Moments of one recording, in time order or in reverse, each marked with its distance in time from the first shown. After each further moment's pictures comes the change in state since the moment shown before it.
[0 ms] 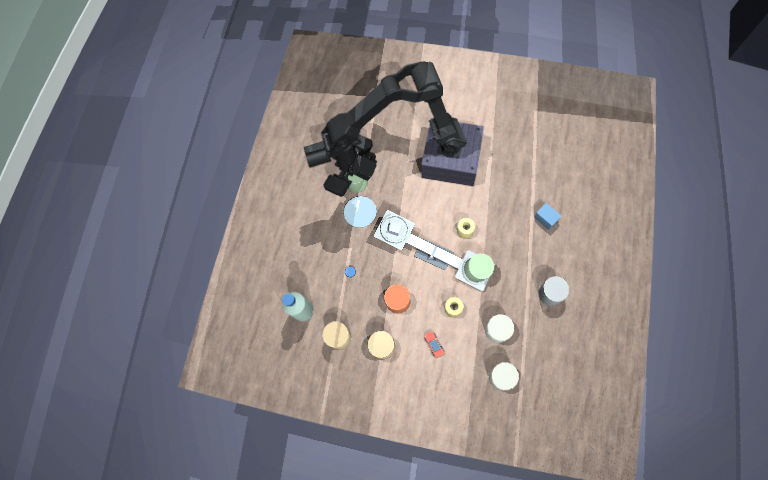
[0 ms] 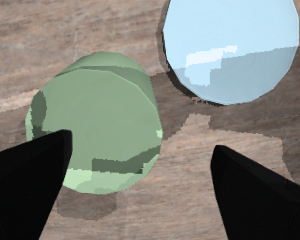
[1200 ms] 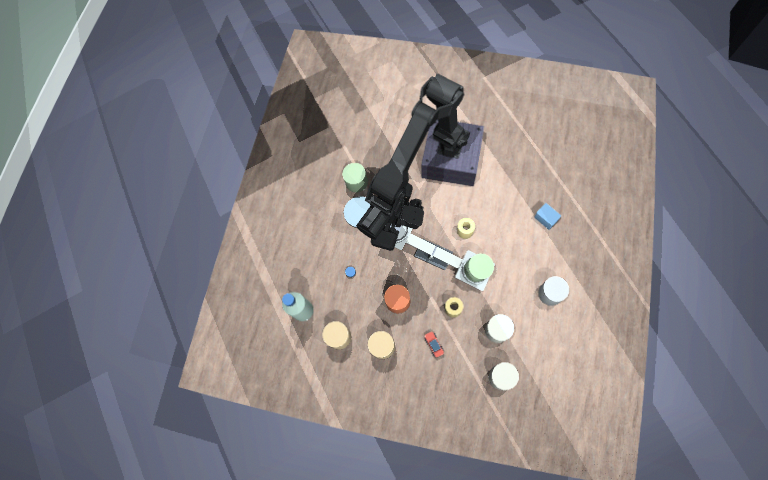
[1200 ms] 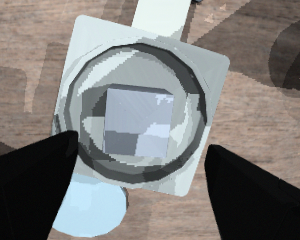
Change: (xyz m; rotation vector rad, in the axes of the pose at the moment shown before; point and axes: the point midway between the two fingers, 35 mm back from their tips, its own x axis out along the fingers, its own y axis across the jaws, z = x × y) arm -0.029 -0.092 0.187 -0.171 -0.026 -0.003
